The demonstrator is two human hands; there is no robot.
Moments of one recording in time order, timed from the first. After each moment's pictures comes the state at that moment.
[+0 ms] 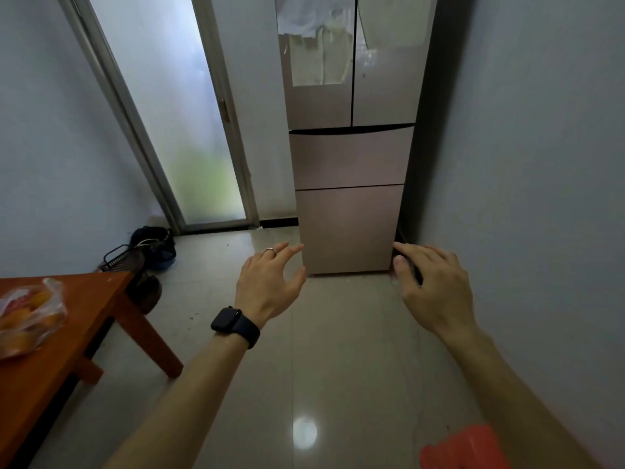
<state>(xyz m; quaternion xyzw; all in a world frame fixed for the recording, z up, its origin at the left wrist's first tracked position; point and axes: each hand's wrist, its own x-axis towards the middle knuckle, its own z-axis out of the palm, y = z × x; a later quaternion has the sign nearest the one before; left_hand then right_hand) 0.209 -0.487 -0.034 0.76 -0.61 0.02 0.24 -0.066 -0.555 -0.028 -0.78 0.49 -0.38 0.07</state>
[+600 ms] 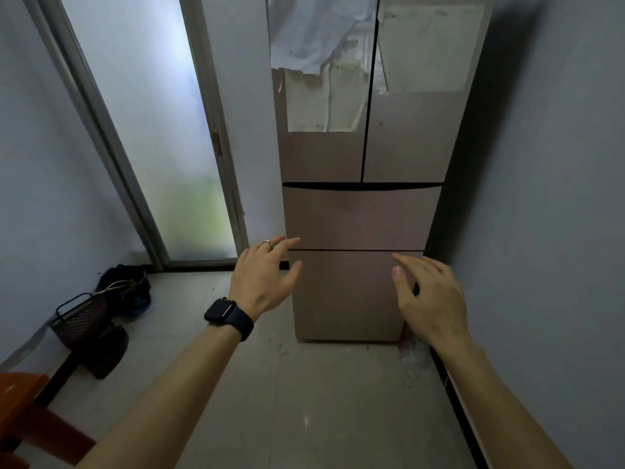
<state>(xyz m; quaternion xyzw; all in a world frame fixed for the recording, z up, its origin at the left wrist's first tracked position) 0.329 -0.875 0.016 0.76 -0.60 0.06 0.26 0.050 -0.950 0.000 -0.79 0.48 -0.37 0.10</state>
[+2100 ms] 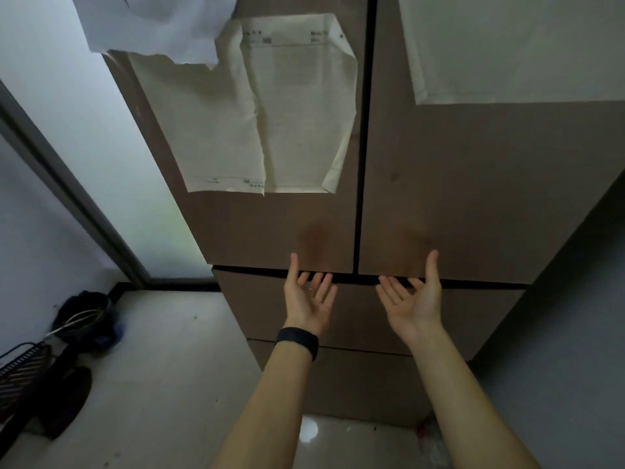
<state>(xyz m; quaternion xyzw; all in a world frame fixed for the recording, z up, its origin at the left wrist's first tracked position) 0.364 -1.443 -0.048 0.38 0.07 -0.53 0.76 0.217 -1.516 -0.045 -0.12 0.38 -0.46 0.80</state>
